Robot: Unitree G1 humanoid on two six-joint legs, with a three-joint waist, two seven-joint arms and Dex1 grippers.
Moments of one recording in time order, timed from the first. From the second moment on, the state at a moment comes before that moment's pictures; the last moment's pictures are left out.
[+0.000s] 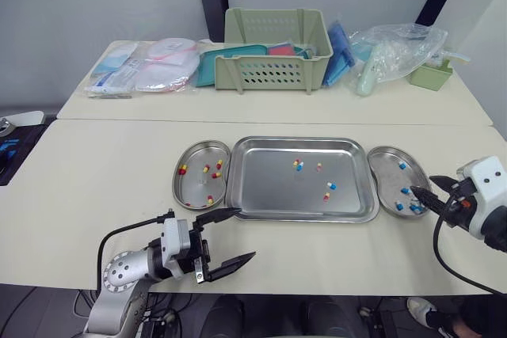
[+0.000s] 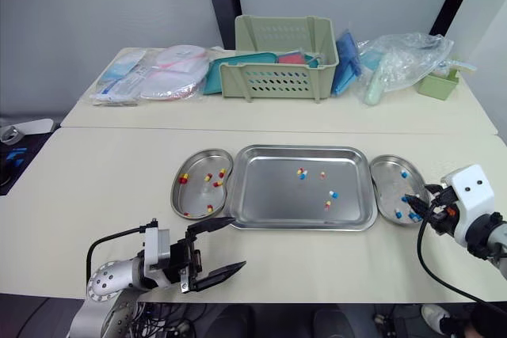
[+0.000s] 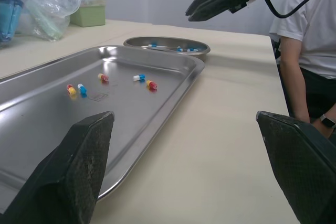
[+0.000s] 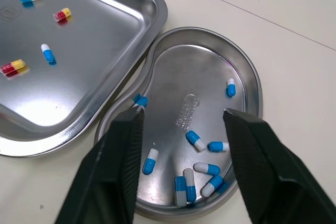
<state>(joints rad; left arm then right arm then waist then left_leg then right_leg) 0.19 0.47 -0.01 -0.16 -0.49 -0.21 -1.18 0.14 -0.72 -0.53 -0.57 0.34 0.82 0.72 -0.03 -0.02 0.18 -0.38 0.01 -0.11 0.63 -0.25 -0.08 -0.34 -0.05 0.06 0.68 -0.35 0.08</state>
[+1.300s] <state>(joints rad) 0.40 0.68 0.52 0.00 -0.46 0.08 -0.83 0.53 -0.70 -0.58 -0.29 0.37 0.12 1.02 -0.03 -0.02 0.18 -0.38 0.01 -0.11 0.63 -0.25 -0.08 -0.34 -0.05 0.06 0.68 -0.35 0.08</state>
